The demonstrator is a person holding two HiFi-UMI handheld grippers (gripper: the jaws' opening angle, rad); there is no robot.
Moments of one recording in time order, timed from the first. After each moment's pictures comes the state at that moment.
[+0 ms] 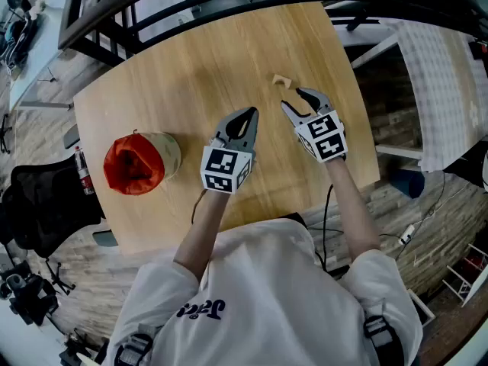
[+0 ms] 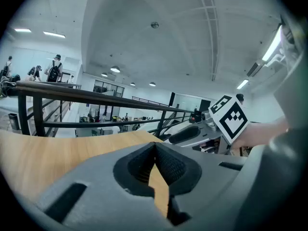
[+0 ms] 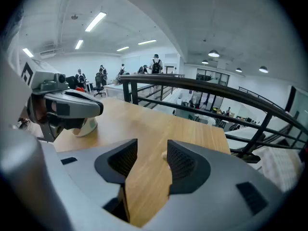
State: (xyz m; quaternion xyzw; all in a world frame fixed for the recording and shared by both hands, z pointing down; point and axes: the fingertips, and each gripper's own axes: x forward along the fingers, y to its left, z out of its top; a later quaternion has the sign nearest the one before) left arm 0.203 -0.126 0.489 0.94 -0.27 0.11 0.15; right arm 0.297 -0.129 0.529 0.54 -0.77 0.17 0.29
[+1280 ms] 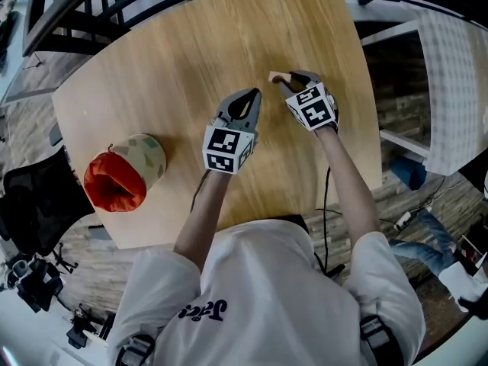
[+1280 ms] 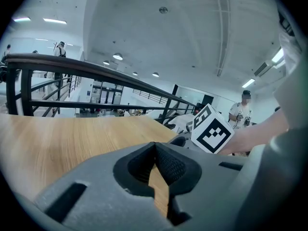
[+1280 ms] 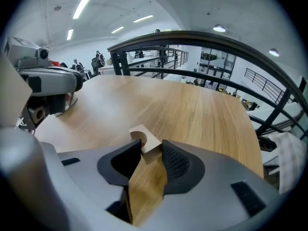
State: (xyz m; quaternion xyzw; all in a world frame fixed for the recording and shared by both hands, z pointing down) left arm 0.275 -0.188 0.599 0.93 -0.26 0.16 0.20; right arm 0.361 -0.198 0.697 0.49 -0.75 0.26 0.36
